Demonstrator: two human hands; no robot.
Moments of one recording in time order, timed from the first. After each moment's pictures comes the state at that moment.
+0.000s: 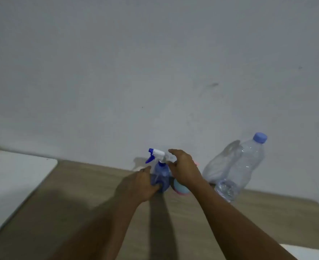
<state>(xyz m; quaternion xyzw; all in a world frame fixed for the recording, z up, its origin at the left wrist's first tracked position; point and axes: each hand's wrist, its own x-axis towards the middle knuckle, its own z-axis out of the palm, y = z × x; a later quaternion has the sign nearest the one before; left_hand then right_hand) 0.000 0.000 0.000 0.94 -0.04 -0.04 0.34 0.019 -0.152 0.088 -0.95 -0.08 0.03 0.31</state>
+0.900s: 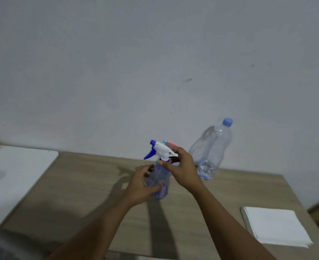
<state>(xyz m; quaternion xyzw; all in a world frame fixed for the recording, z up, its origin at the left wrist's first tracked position) -0.094 -0.030 0.011 0.83 -0.03 0.00 0.56 -0.071 -0.201 0.080 -0.81 -0.08 -0.04 0.58</state>
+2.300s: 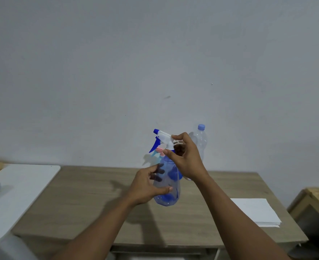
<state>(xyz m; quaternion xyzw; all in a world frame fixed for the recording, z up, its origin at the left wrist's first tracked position) -0.195 -0.071 0.103 0.82 -0.13 -0.01 0.55 -0.174 -0.241 0.171 -0.78 -0.16 -0.15 0.59</state>
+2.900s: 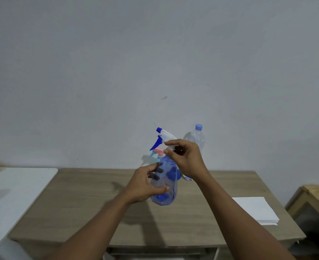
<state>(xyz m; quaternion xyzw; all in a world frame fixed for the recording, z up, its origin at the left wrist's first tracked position) -0.189 -0.066 0.109 0.83 -0.16 -0.02 0.53 -0.186 -0.246 0.184 -0.78 -0.15 -0.14 0.60</state>
